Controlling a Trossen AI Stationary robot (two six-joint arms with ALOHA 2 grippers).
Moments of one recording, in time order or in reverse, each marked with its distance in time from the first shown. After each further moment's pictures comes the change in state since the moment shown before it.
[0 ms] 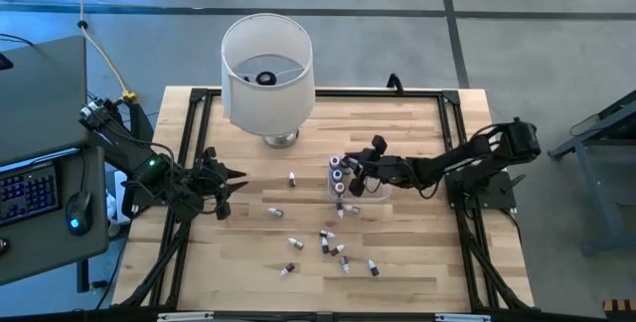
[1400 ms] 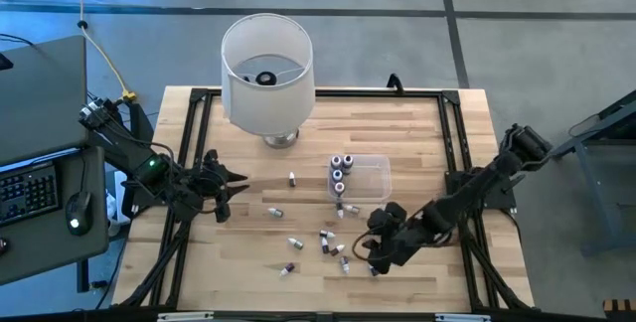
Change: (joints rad) left arm 0.000 0.001 0.000 0.044 0.042 -0.004; right arm 0.598 -0.050 0.499 -1.150 -0.138 0.907
